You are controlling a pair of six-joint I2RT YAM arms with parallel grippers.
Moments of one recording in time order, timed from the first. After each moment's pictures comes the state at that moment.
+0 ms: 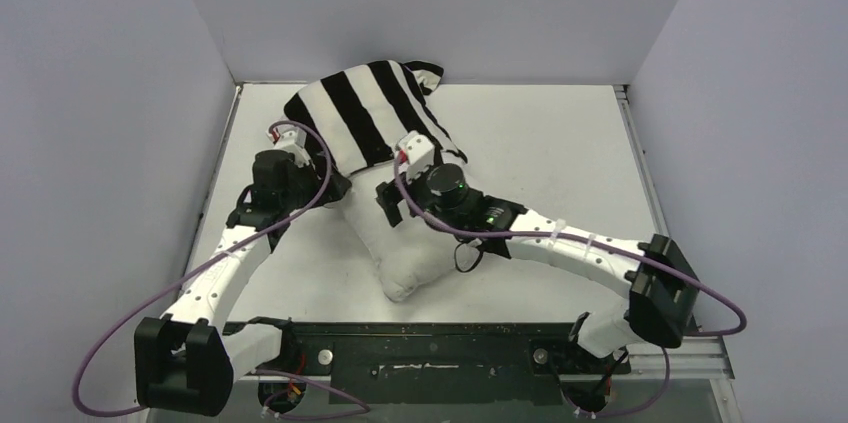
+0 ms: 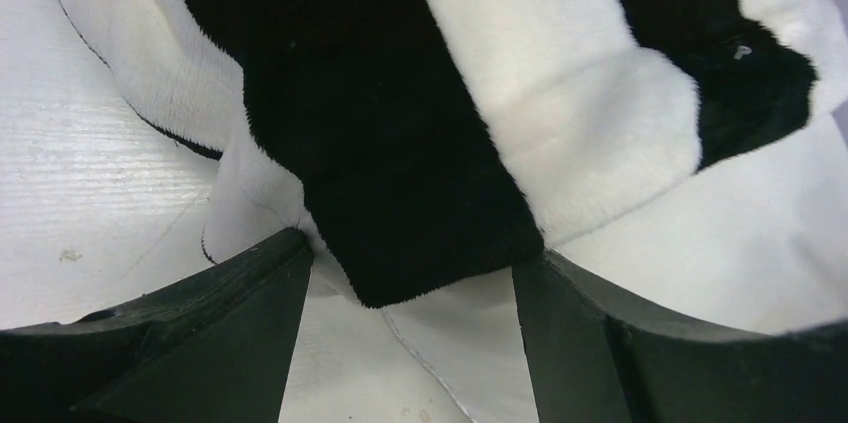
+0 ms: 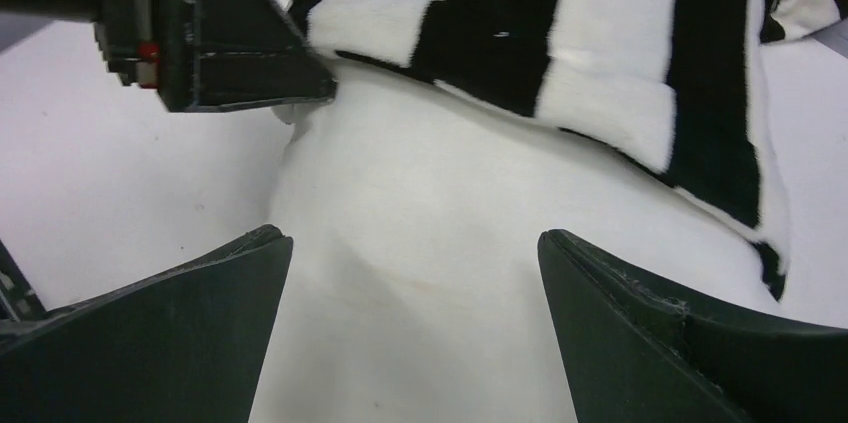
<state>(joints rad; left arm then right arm) -0.15 1.08 0.75 -0.21 0.20 -0.47 0.94 1.41 1.05 0.08 0.16 0.10</state>
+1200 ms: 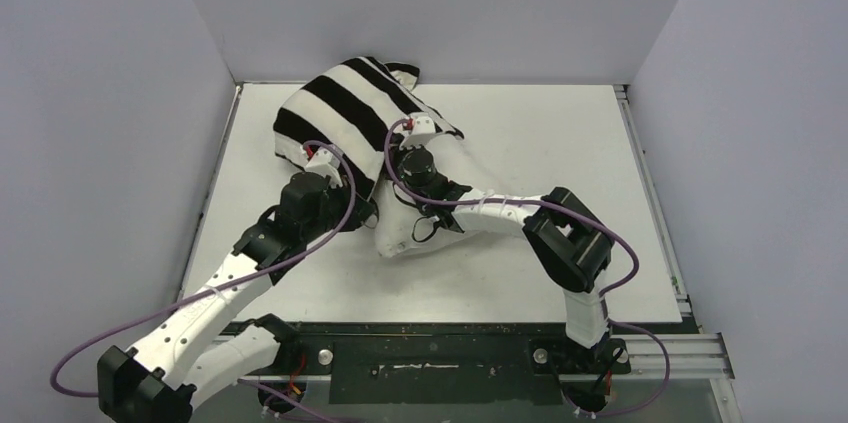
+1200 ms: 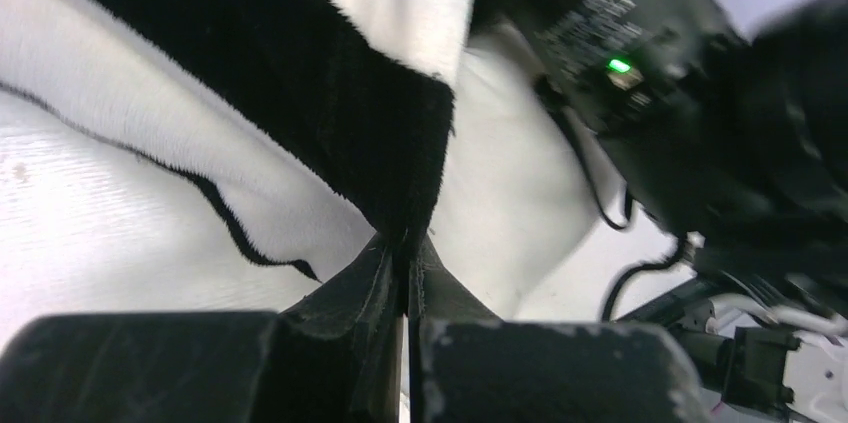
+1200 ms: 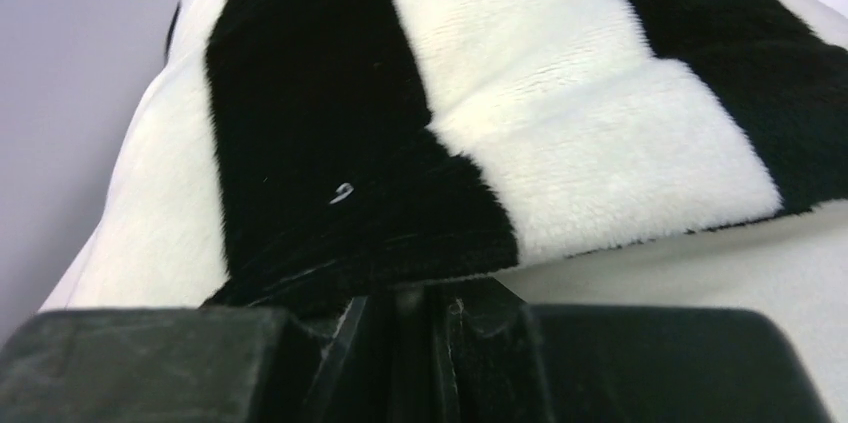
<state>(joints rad) -0.51 0.92 0.74 -0.34 0.06 -0.64 0.87 1.94 1.23 0.54 0.40 0.41</state>
